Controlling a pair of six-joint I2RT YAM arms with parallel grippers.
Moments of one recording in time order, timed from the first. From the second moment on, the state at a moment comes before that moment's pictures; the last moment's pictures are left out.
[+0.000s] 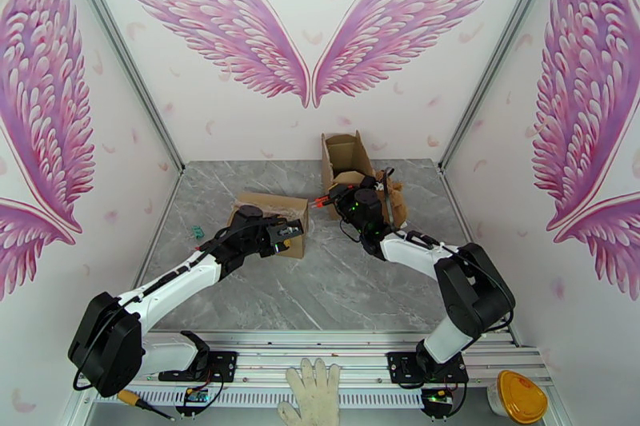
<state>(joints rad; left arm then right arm) -0.55 1.31 0.82 -0.12 0.14 0.81 0.48 1.65 0.92 0.53 0.02 1.26</state>
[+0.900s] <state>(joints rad) -0.56 1.31 0.82 -0.12 0.14 0.81 0.48 1.65 0.92 0.53 0.02 1.29</state>
